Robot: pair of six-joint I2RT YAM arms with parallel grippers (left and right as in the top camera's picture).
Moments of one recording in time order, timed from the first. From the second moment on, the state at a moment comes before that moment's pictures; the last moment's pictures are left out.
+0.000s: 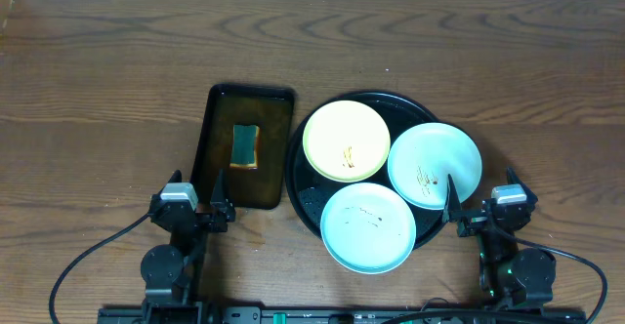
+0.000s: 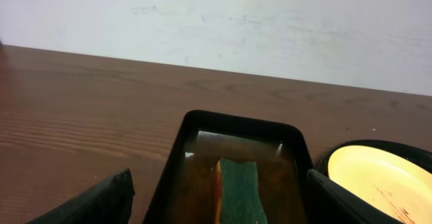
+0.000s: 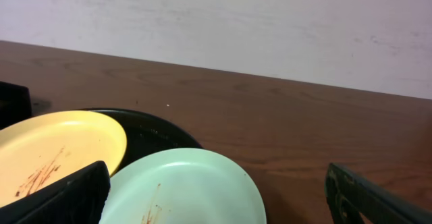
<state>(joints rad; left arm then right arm) -0.01 0.01 0.01 -0.10 0.05 -0.14 0.06 0.02 0.01 -0.07 -0.06 -0.05</state>
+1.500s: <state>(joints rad) -0.01 0.01 0.01 -0.10 0.05 -0.14 0.06 0.02 0.01 -0.07 -0.06 -0.05</state>
